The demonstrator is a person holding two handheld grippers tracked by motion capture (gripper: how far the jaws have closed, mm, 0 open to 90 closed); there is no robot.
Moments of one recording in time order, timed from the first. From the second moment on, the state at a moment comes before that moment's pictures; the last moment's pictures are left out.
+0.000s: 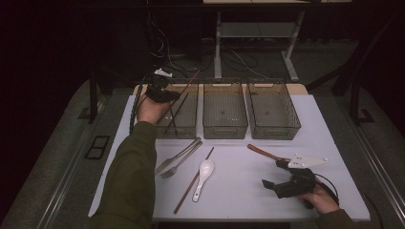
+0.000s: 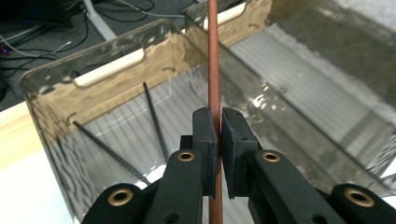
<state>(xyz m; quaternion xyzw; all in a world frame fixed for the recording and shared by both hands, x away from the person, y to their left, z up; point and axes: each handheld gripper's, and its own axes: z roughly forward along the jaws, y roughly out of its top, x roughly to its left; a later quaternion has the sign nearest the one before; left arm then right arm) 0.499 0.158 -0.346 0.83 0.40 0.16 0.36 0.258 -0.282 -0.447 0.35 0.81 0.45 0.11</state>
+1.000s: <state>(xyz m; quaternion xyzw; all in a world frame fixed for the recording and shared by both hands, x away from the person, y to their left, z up) 0.498 0.170 -0.386 0.82 0.43 0.14 0.35 0.257 -0.281 -0.447 0.35 0.82 0.45 0.11</state>
